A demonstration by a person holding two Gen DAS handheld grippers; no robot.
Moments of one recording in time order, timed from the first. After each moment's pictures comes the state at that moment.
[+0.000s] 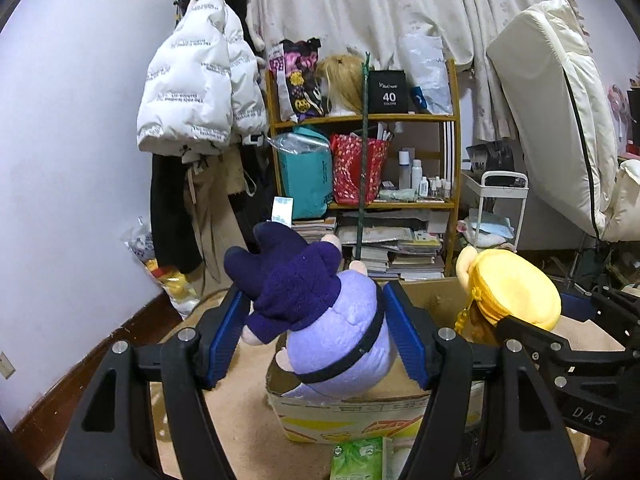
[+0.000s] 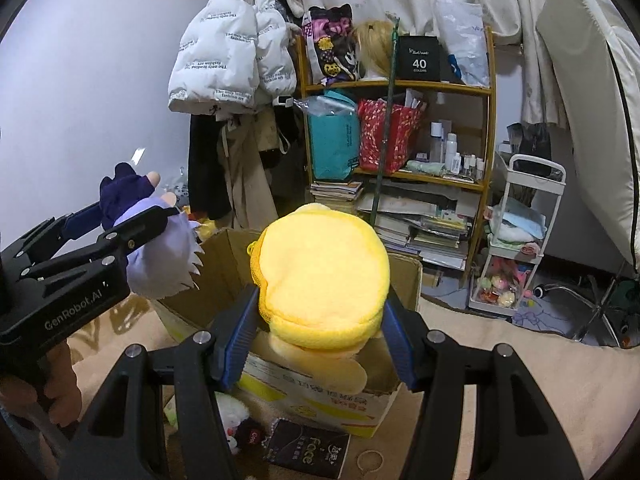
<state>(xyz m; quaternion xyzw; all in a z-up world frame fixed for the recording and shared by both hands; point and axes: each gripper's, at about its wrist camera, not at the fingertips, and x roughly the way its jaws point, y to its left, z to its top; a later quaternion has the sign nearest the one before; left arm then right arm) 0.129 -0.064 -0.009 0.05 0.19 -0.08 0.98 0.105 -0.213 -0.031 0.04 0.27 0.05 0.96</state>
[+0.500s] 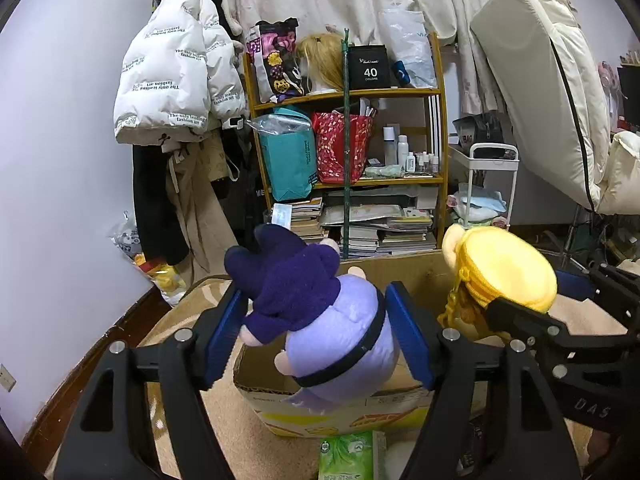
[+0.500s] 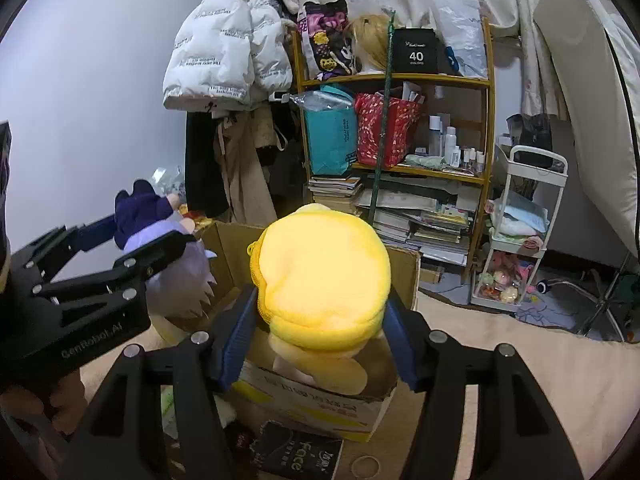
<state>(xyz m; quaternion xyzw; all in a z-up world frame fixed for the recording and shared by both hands) 0.141 -0.081 -0.030 0.08 0.22 -0.10 0.97 0.113 -0.218 -0.044 0.04 0.28 0.05 0.96</state>
